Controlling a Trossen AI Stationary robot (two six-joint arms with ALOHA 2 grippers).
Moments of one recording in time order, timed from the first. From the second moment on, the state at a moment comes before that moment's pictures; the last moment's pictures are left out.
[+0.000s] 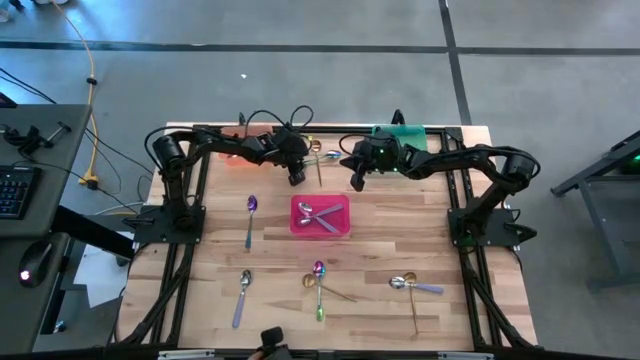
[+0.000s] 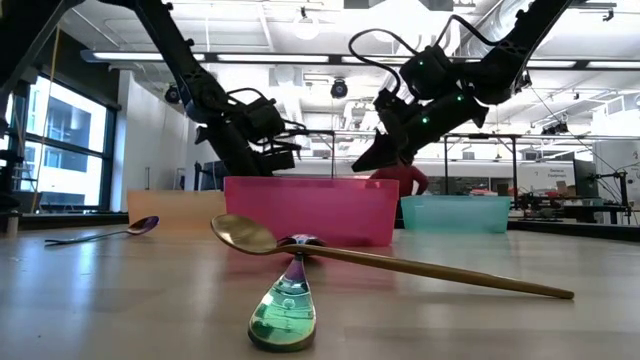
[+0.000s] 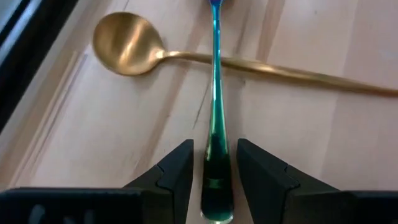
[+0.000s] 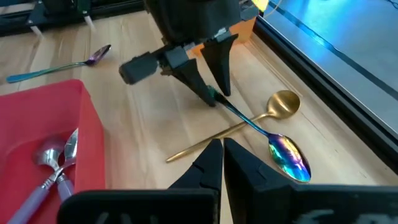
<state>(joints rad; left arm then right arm) 0.59 1.90 0.98 0.00 0.06 0.26 -0.48 1.63 0.75 0.40 -0.19 -0.04</state>
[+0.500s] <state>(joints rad) 0.59 1.90 0.98 0.00 0.04 0.27 -0.48 1.63 0.75 0.33 -0.19 0.02</state>
